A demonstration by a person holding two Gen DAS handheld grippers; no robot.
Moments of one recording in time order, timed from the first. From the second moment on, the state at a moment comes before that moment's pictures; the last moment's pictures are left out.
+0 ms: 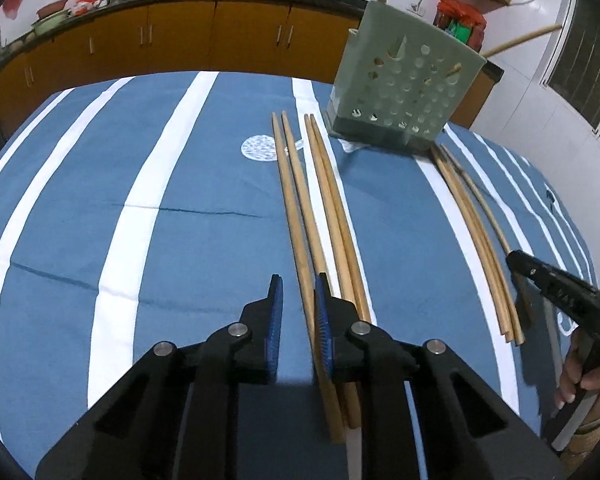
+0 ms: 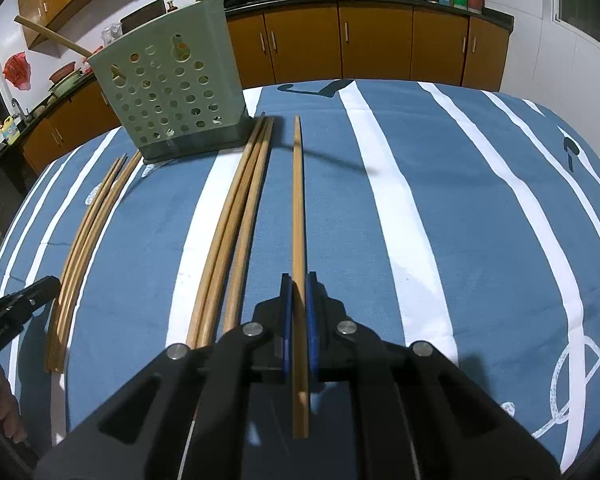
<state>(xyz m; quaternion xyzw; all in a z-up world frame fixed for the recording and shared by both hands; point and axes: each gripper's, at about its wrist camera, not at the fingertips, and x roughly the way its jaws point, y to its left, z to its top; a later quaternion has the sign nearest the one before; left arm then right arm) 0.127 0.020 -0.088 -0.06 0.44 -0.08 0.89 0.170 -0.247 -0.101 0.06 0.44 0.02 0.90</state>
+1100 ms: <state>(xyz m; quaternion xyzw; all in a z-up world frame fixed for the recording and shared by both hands) 0.147 0.051 -0.089 -0.05 0.43 -0.01 0.90 0.176 -0.259 -0.102 0.04 0.42 0.00 0.91</state>
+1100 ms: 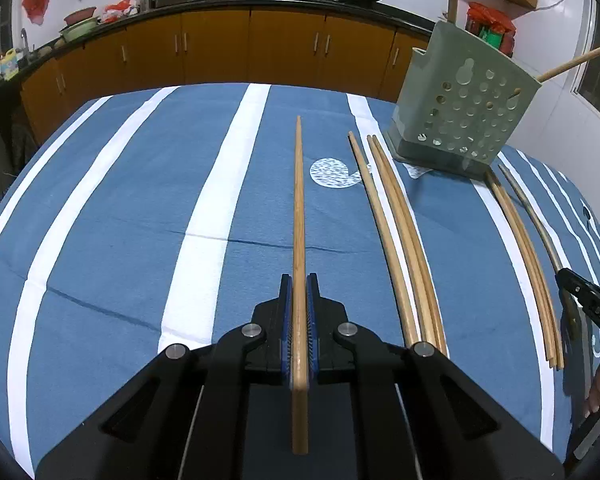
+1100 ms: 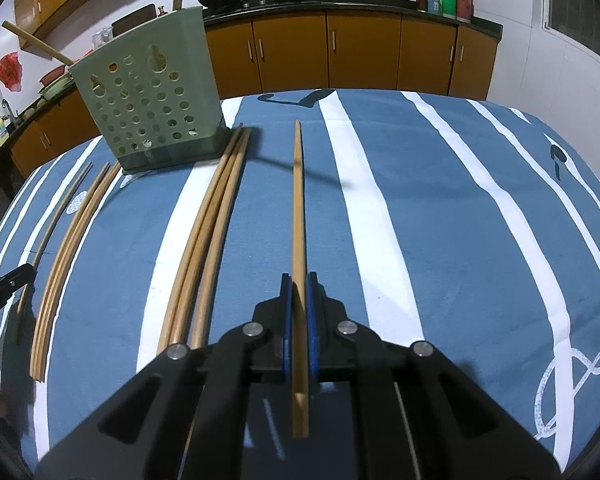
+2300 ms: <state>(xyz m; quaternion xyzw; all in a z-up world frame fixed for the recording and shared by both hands) 0.144 0.045 -0.082 -0.01 0.42 -0.02 0.91 0.175 -0.261 -0.093 0.04 0.41 0.00 0.91</state>
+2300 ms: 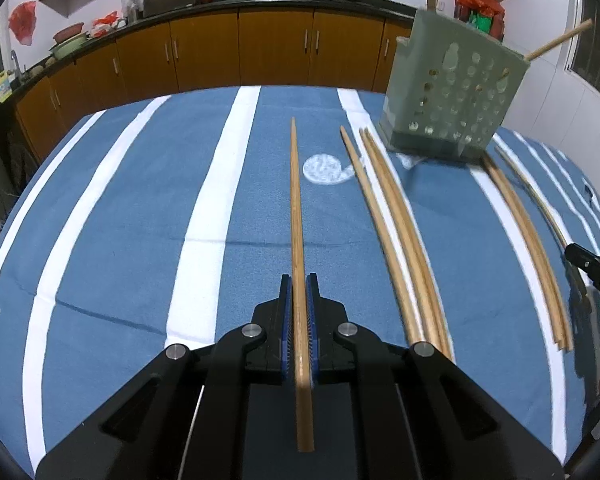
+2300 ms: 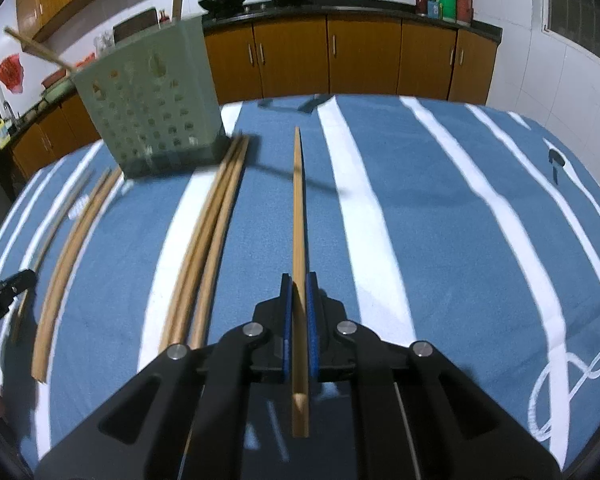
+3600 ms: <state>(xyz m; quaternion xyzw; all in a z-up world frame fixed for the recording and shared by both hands) 0.136 0.022 0.143 -0.06 0.14 -0.11 0.98 0.156 -0.249 0.153 0.08 0.12 0.12 0.98</state>
